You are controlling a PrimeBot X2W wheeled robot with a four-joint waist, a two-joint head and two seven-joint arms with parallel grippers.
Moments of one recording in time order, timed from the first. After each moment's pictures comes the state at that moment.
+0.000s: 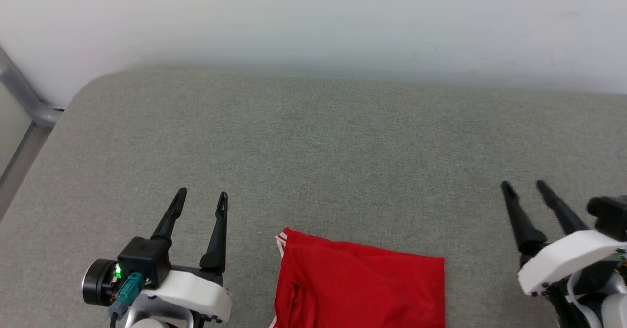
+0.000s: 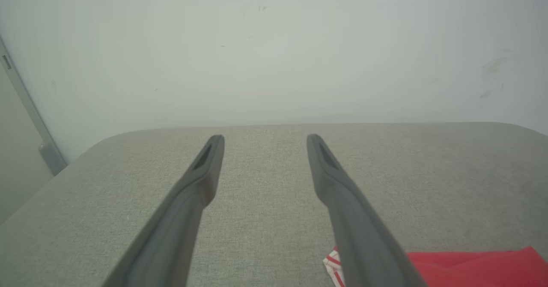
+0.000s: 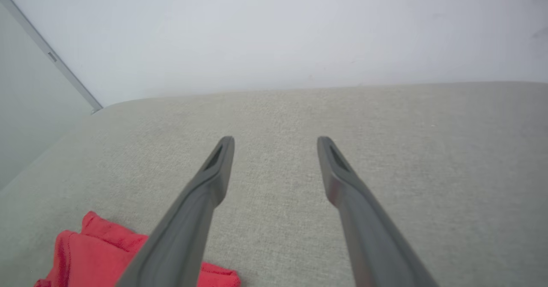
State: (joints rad) left arm -0.12 0.45 -0.48 -0.04 -0.50 0.30 -0.25; right arm -0.10 -0.15 -0.01 0.03 0.42 0.13 0.19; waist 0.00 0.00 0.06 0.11
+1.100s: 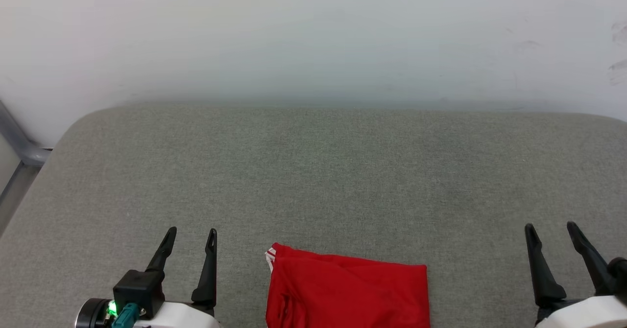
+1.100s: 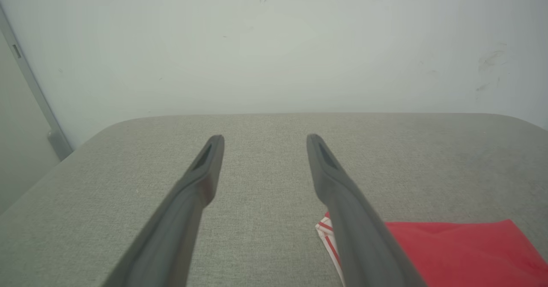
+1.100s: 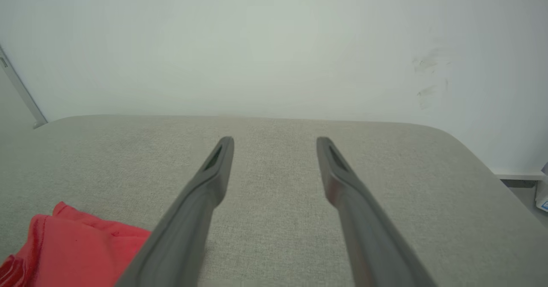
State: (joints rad) left arm 0.01 0.48 -0.48 -0.05 -0.53 0.35 -0.25; right arm 0.19 -0.05 -0.13 -0.28 0.14 0.13 0.10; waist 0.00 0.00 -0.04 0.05
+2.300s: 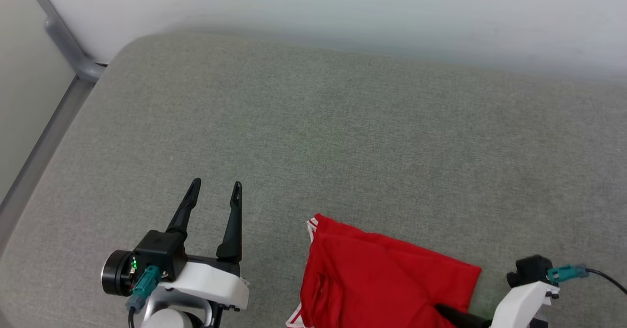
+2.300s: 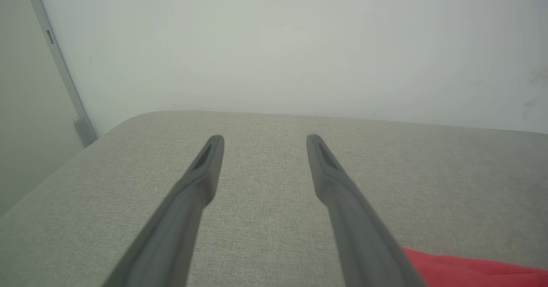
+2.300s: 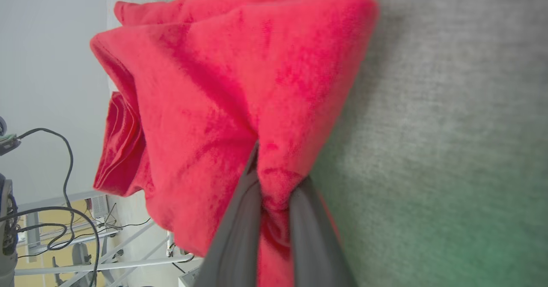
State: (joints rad) left arm -0.13 0.32 -0.42 0.00 -0.42 0.24 -0.26; right arm 0.06 -0.11 0.02 0.12 0.83 0.13 0.76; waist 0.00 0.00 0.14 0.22
